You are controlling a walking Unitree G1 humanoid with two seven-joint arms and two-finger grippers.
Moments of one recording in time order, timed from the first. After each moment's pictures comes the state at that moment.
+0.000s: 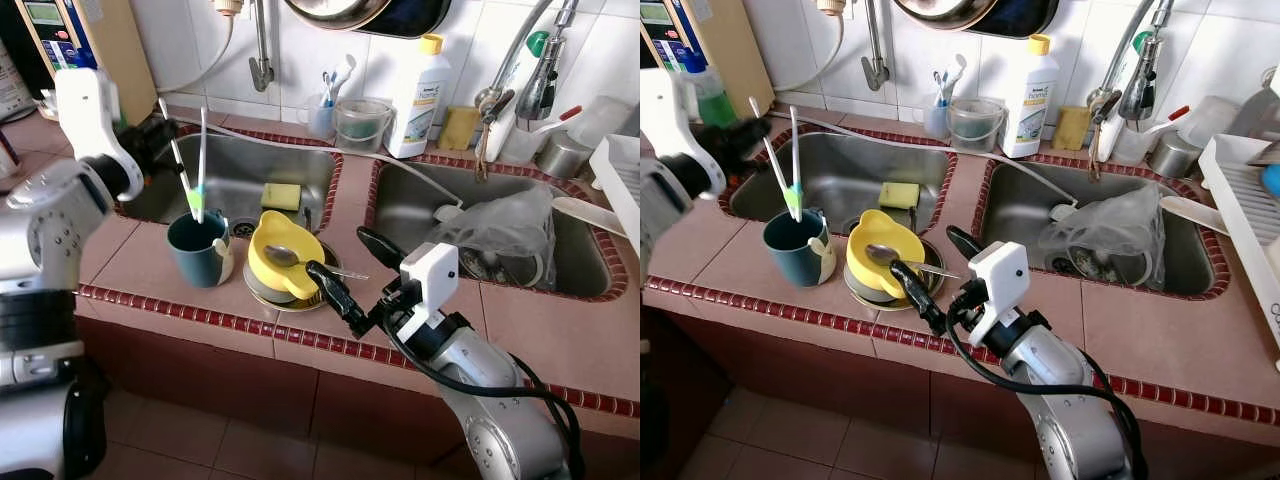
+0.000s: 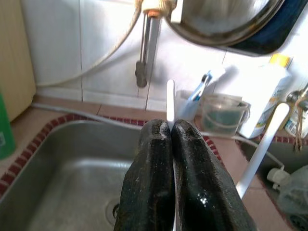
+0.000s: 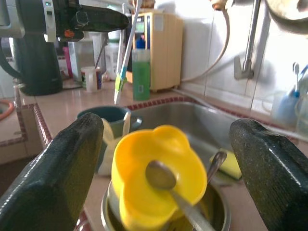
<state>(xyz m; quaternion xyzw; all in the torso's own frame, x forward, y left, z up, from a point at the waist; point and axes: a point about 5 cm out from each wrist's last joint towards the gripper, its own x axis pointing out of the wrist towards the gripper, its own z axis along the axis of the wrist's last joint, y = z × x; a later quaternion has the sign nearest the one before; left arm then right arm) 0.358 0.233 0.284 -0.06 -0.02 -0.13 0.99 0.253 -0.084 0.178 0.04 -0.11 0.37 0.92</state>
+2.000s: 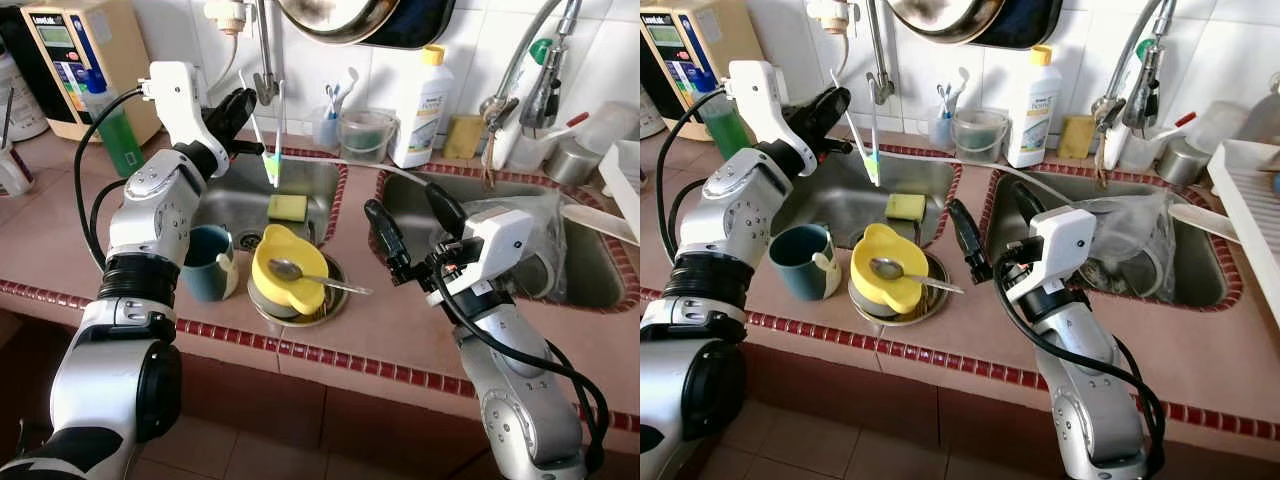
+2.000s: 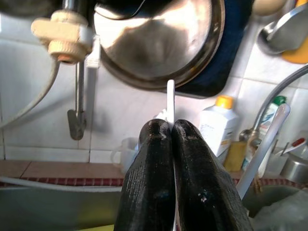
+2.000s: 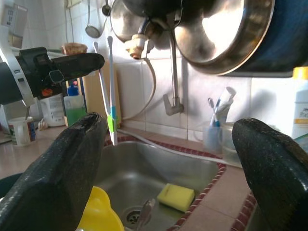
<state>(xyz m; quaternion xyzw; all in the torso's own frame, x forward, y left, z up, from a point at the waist) 0.402 0.153 0.272 -0.09 -0.12 -0.22 0.96 0.267 -0.119 0.202 0.07 -0.18 0.23 0.96</state>
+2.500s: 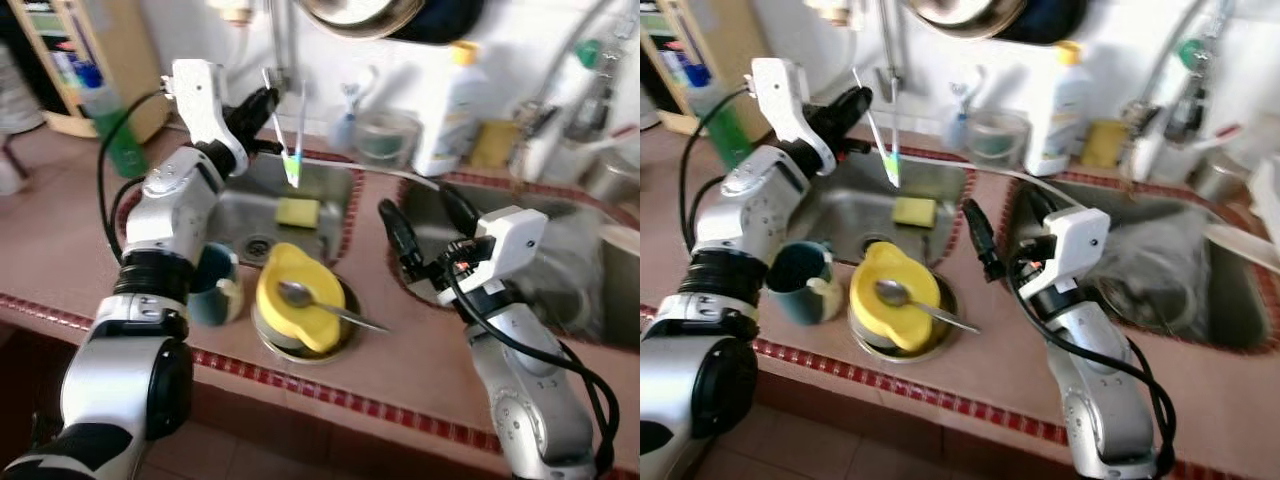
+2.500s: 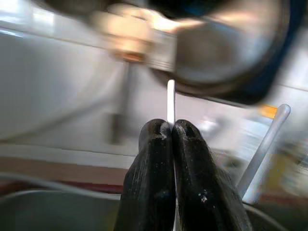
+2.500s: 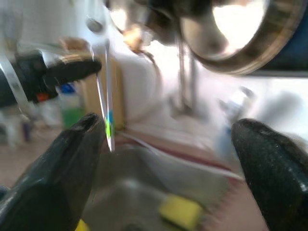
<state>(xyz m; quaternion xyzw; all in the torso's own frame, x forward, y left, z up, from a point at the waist) 0.402 0.173 0.269 -0.10 -0.12 -0.20 0.97 0.267 -0.110 0.204 0.08 -0.18 0.25 0.95</state>
